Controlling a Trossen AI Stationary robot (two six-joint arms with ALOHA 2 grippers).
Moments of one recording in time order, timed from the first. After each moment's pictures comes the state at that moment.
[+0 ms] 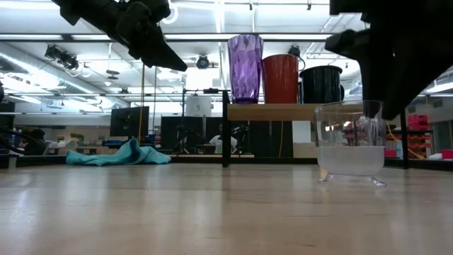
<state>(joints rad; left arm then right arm) 0.03 1.13 0.69 -0.05 -0.19 0.05 0.58 1.77 1.25 -0.93 0.31 0.31</state>
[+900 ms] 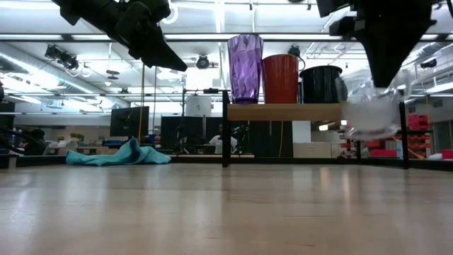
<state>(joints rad) 0.03 1.13 0.69 -0.05 -0.19 0.05 0.49 1.77 1.42 -1.33 0.26 0.42</state>
